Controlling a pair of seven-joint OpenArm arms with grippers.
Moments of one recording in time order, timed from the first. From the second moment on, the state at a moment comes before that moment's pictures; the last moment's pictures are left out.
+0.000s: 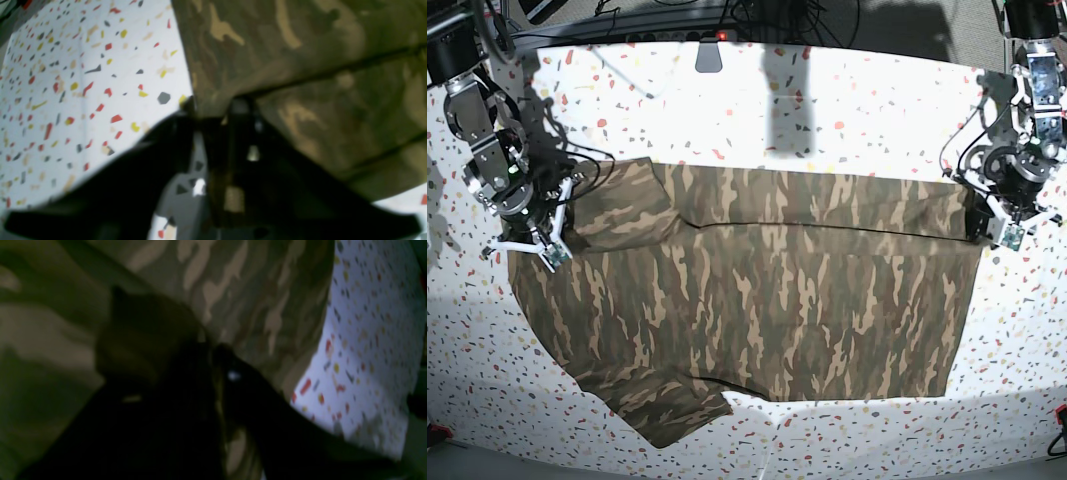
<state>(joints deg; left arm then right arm) 4.6 -18.7 -15.9 76.0 7.9 -29.0 5.4 2.1 40.7 -17.6 78.0 1.4 10.2 -22.2</state>
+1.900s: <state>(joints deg) 15.3 -36.8 7.3 86.0 26.3 -25.8 7.7 -9.1 42.6 -17.5 99.3 -3.6 9.7 -38.7</state>
